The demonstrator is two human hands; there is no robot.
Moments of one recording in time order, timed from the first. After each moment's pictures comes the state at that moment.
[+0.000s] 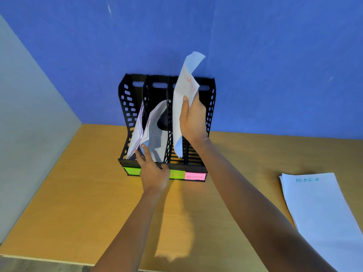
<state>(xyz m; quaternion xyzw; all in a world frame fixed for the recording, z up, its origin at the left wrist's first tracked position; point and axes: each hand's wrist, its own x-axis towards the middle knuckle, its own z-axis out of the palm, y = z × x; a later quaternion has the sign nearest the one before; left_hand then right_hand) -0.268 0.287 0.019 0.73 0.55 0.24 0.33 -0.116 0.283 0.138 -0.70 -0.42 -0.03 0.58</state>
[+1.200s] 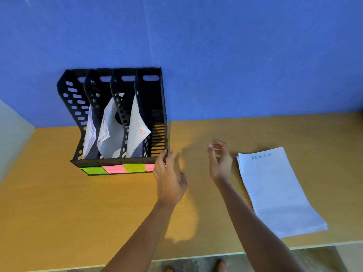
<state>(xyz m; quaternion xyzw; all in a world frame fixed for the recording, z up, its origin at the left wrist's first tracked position) -0.181 0.137 0.000 0.86 0.35 0.27 0.27 -0.032 0.054 -0.006 -0.74 -0.17 0.06 0.64</state>
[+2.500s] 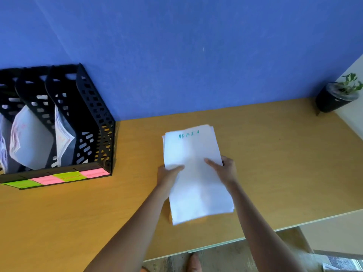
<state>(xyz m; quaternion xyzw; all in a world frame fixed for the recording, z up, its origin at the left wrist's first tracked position) -0.014 0.011 -0.025 0.54 0.49 0.15 0.67 0.111 -0.141 -0.045 -0.79 -0.06 0.22 0.57</state>
